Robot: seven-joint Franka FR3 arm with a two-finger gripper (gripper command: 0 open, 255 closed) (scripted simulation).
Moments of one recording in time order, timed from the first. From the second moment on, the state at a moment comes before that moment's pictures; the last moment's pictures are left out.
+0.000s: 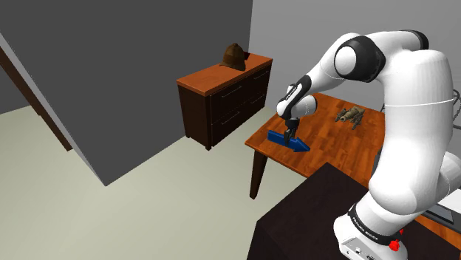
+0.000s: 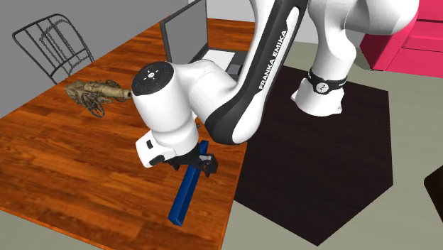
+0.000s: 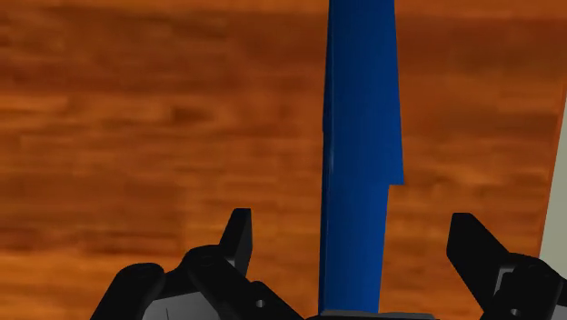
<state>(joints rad) -0.24 0.55 -0.20 -2.13 0.05 2.53 -0.74</state>
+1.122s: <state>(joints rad) -0.23 0.49 -0.21 -2.15 0.04 2.49 -0.73</state>
